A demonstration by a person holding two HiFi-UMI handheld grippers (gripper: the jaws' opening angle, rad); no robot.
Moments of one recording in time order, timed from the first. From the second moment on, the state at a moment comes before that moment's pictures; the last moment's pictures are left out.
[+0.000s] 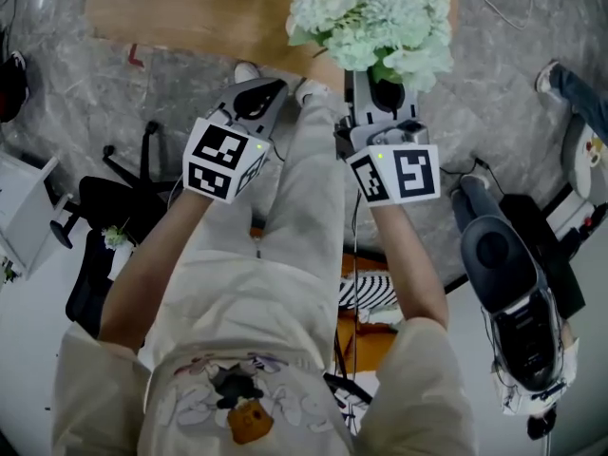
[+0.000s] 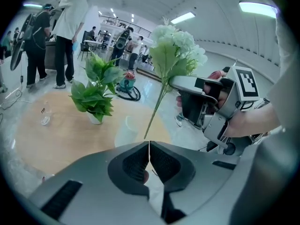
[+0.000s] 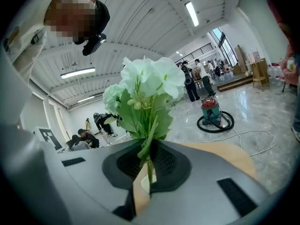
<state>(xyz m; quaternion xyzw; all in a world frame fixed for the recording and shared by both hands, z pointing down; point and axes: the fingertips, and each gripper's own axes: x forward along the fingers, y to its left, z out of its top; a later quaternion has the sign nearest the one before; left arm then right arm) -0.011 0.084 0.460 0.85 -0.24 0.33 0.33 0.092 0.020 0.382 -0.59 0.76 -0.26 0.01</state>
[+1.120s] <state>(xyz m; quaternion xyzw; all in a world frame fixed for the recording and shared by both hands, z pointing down) -0.016 0.093 0.457 0.85 -0.25 0.32 0.33 0.087 -0.006 0.399 -0.61 0.75 -0.25 0.01</state>
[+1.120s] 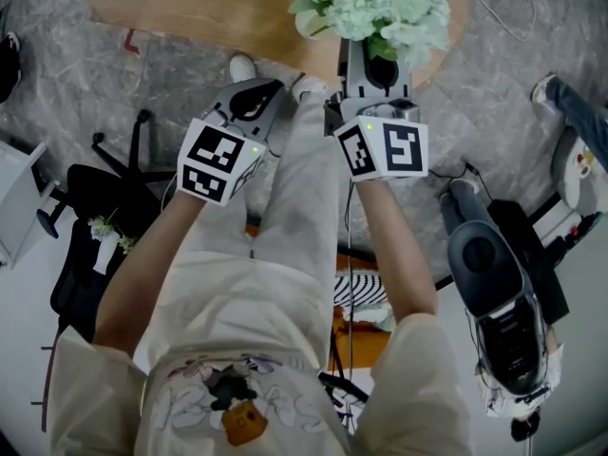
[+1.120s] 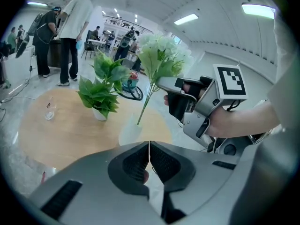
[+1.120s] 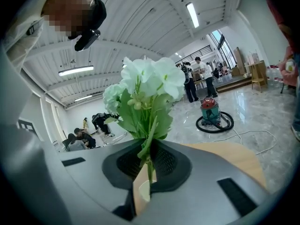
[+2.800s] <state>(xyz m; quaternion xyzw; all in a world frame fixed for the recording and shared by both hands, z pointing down) -0.020 0.075 0.466 0.85 -0.25 0.33 0.33 0.056 -0.001 0.509 -0.58 0.75 -0.28 -0.16</state>
